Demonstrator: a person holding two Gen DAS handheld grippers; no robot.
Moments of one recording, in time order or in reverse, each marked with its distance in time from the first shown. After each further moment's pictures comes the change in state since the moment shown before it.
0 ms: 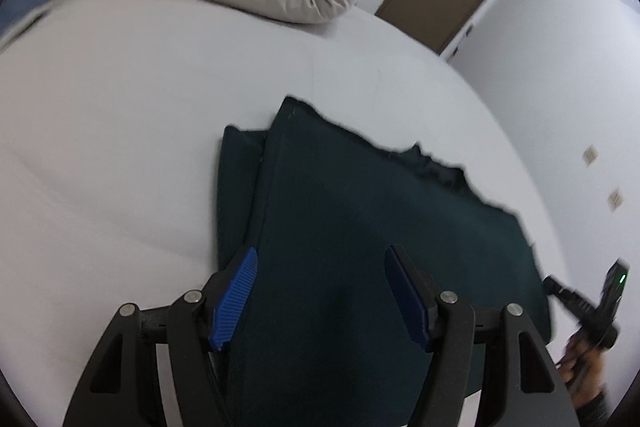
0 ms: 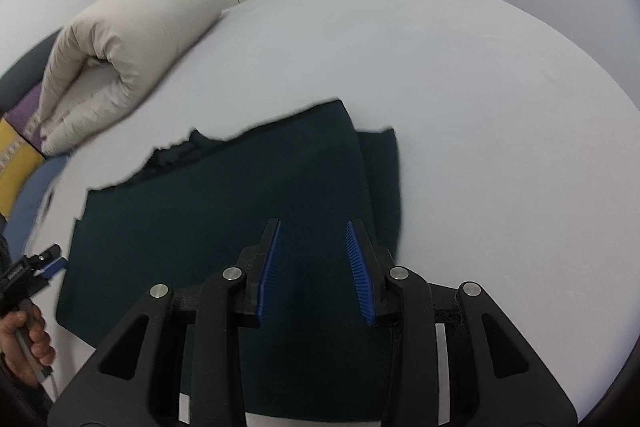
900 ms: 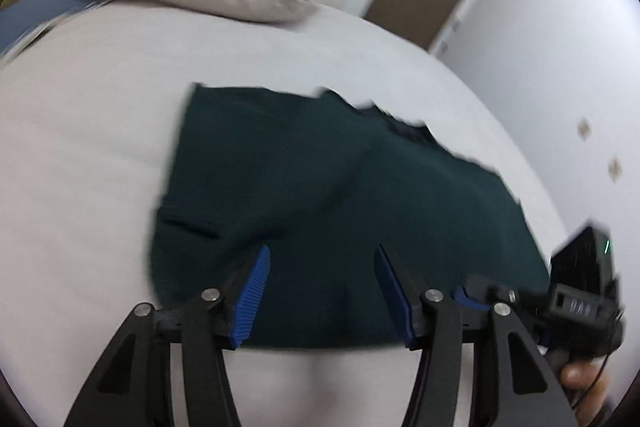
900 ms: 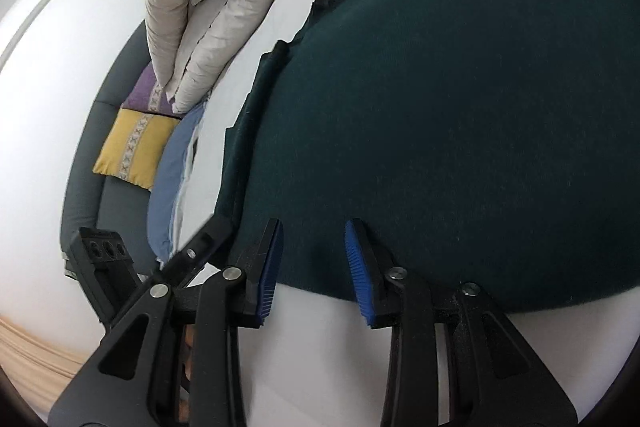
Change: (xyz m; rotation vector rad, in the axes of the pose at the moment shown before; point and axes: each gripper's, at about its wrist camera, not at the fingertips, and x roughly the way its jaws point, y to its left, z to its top) left arm -0.025 -0.047 -0.061 0.013 -0.067 0.004; right arm 0.033 0.081 -0.092 0.221 0.301 0.657
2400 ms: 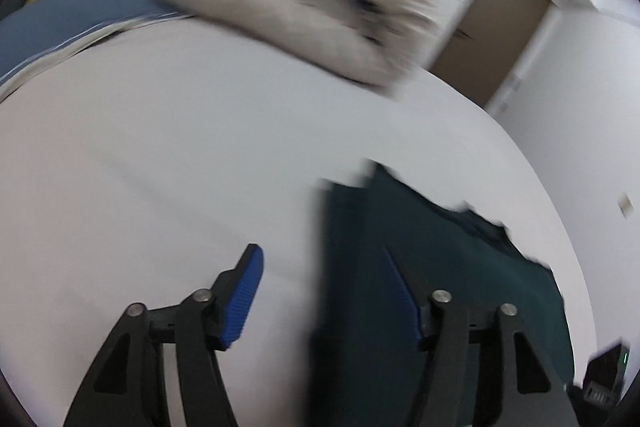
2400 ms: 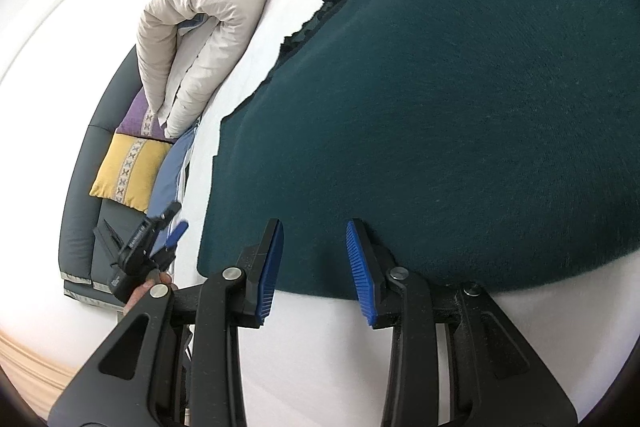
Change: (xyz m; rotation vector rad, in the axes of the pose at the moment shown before) left arm -0.004 0.053 0.059 -0.092 -0.117 0.134; right arm -0.051 -0.014 -0.003 0.026 -0.081 -0.028
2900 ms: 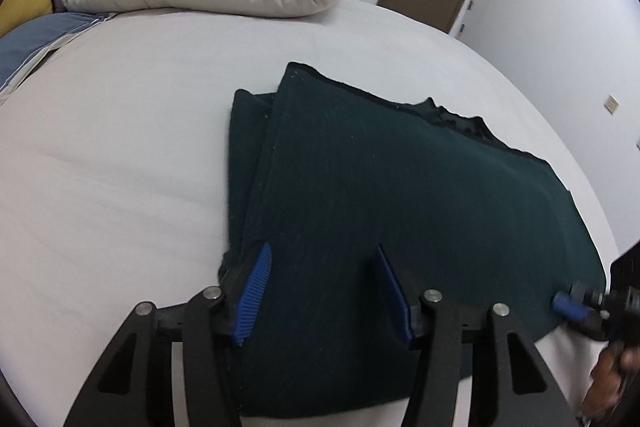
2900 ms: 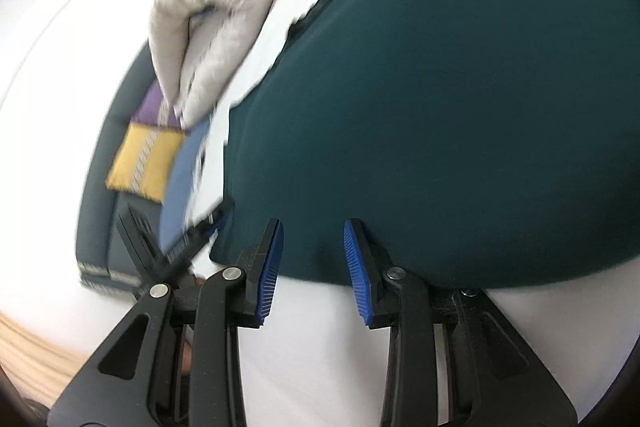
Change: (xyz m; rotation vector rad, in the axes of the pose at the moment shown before) left arm 0.011 -0.027 -0.051 0.218 0.139 -0.030; right arm -0.014 -0.031 -0.001 0.035 -0.012 0.047
